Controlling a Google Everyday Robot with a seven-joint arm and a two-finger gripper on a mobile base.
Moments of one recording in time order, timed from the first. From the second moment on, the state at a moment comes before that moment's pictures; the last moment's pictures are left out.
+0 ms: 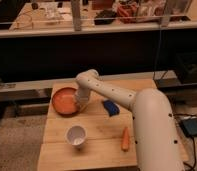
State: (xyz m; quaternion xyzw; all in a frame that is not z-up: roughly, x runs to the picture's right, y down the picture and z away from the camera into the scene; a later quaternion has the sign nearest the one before) arm -0.119 0.130 0.918 -0.24 -0.33 -0.46 0.79
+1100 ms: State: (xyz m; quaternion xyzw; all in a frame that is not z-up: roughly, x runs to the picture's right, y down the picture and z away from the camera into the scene) arm -0.118 0.142 0.862 -0.20 -0.39 -0.57 0.69
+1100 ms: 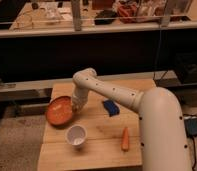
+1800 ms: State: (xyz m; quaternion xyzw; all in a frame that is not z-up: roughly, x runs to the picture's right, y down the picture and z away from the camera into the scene) arm 0.003 0.154 0.865 -0.21 -0.34 -0.52 0.75
